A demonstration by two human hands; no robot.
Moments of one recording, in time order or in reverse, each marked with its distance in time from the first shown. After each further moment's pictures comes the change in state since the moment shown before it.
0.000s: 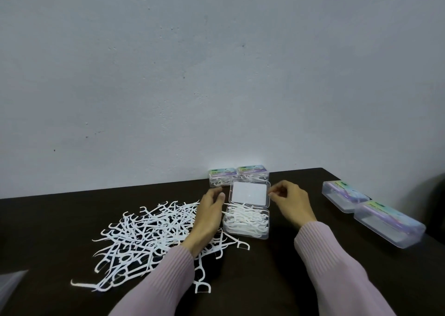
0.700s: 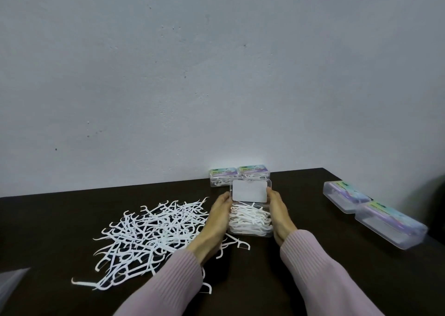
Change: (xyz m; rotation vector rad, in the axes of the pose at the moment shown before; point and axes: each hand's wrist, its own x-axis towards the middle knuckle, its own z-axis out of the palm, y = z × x) left_hand 0.005 -0.008 0.023 -0.384 -0.103 -0.229; right_hand -0.008 -0.002 0.043 0.740 -0.085 0.312
